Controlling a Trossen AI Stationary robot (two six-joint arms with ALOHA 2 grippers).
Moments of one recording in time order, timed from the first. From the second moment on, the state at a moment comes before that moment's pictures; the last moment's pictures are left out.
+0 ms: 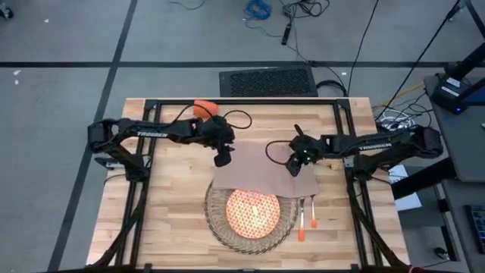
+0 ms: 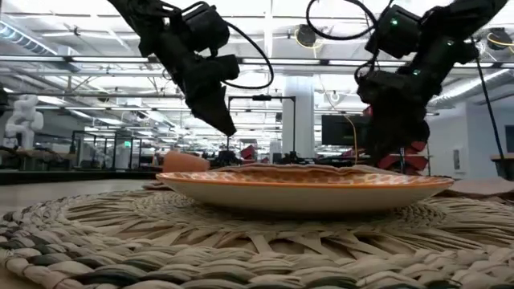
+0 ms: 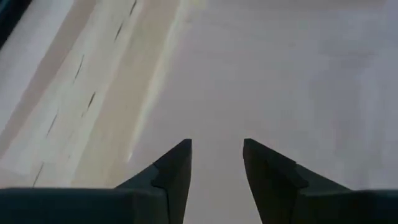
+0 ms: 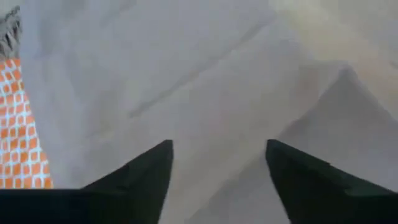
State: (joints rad) left arm 0.26 1.54 0.96 -0.27 0.08 0.03; right arm -0.14 1.23 0.63 -0.37 0.06 0.61
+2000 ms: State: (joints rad) left arm 0.11 1.54 0.96 -0.33 0.07 0.03; right arm 0.02 1.62 1.09 -0.84 0.02 0.72
